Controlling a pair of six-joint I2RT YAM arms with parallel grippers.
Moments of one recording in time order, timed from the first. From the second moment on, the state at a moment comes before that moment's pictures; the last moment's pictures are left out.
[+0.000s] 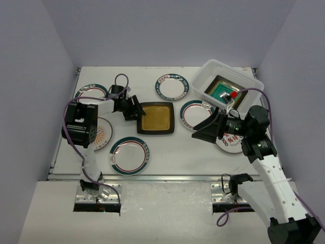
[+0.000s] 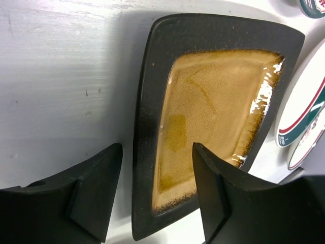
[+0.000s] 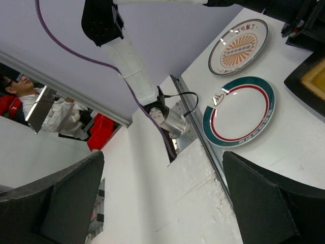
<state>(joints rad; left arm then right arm) -0.12 1.95 1.16 -0.22 0.45 -0.55 0.18 0.75 0.69 -0.01 -1.12 0.71</state>
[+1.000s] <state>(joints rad) -0.04 1.52 0.77 0.02 0.50 -0.76 0.18 0.93 0.67 0.08 -1.12 0.75</state>
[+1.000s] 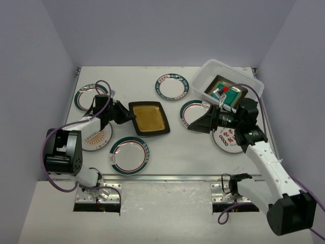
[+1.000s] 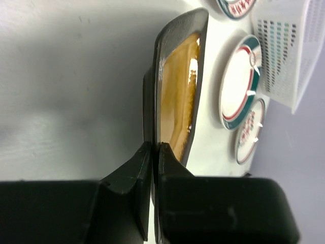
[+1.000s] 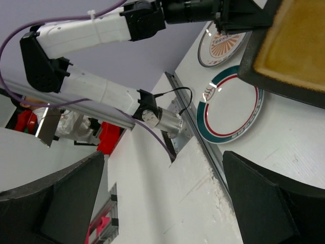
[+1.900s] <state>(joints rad) -0.01 1.17 0.51 0.38 0.99 -1.05 0.21 1.58 1.10 -0.30 -0.98 0.41</state>
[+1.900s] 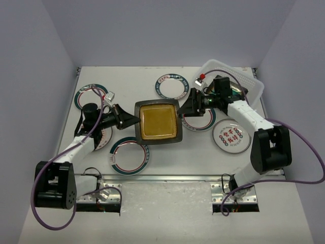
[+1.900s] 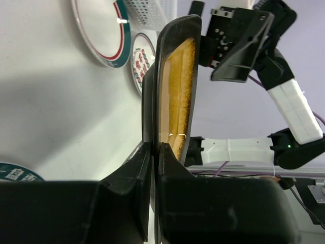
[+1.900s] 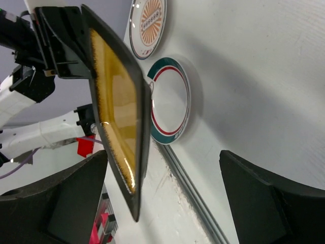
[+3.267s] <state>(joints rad) 0.02 0.95 0.88 -0.31 0.32 -0.64 -0.16 1.47 1.13 -0.36 -0.70 0.69</state>
